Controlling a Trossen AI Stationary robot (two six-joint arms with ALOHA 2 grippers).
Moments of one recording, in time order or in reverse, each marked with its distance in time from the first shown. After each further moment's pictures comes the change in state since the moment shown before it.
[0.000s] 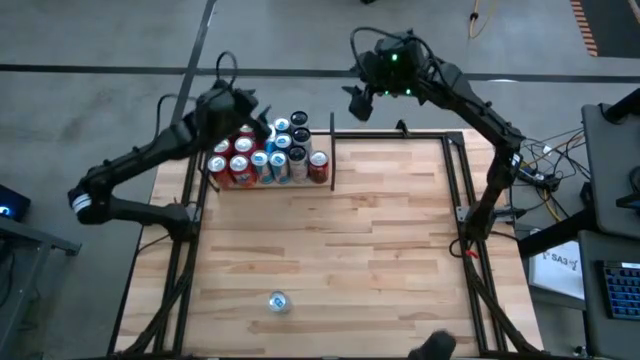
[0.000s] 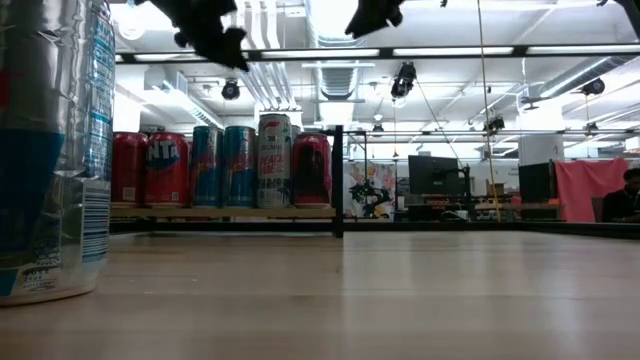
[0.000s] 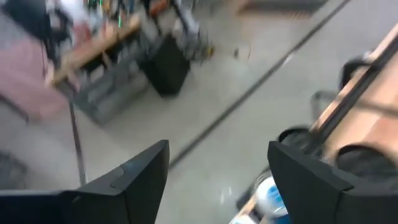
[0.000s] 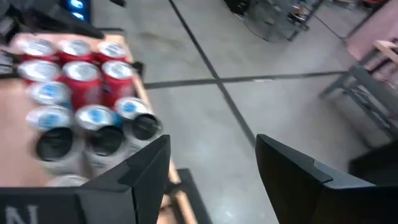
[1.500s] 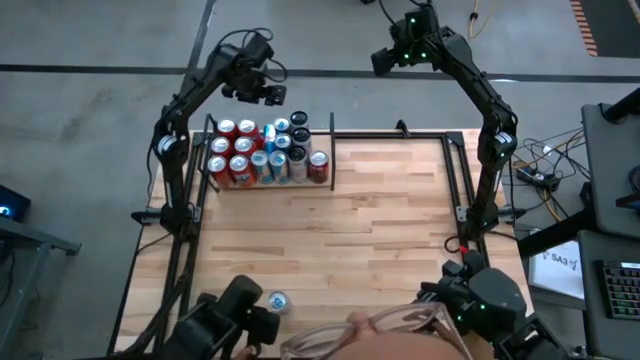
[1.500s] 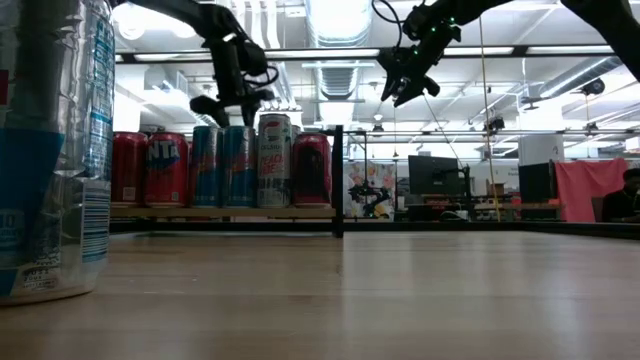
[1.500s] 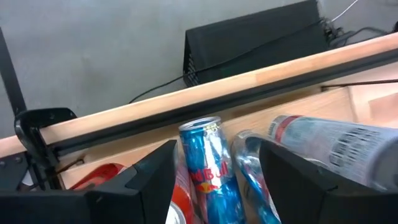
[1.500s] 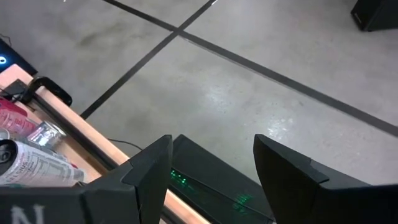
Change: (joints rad) left arm 0.333 0.820 0.967 -1.041 0.388 -0.675; right arm -0.433 0.163 -0.004 -0.002 -0.194 0.381
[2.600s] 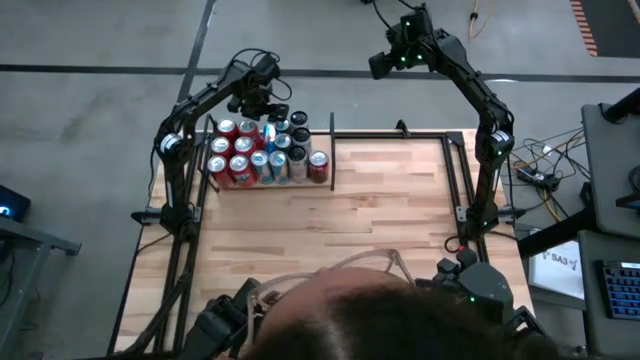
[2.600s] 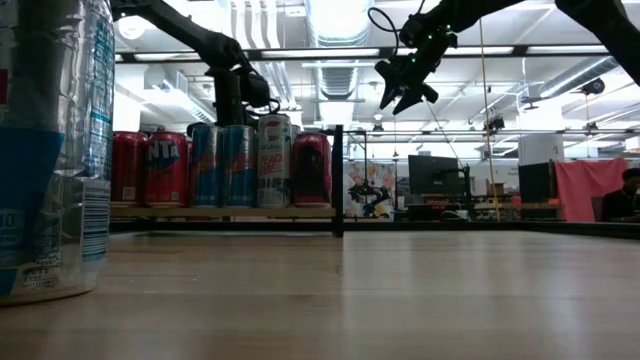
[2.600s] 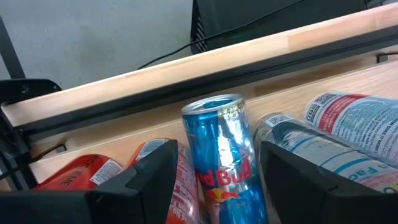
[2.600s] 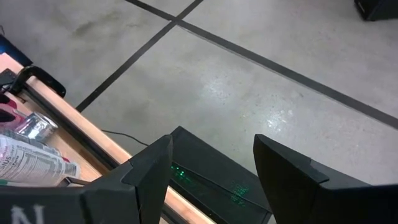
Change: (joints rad) left arm -0.003 0.019 -0.229 0.108 0.011 -0.010; right arm 0.000 0.027 -0.013 0.000 0.003 -0.005
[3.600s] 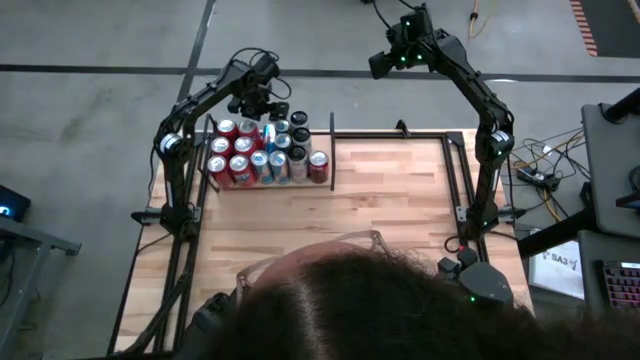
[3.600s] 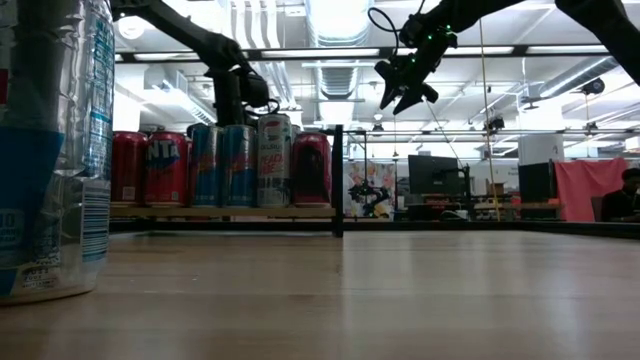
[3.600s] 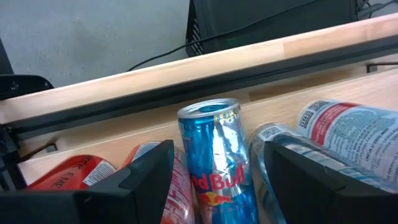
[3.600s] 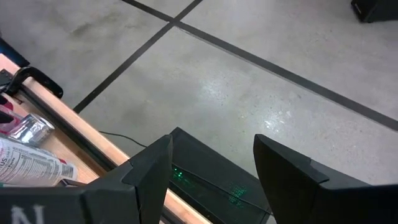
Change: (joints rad) left arm 0.014 0.000 0.000 0.014 0.024 -0.032; right arm 0.000 0.000 -0.002 0.006 0.008 -0.003
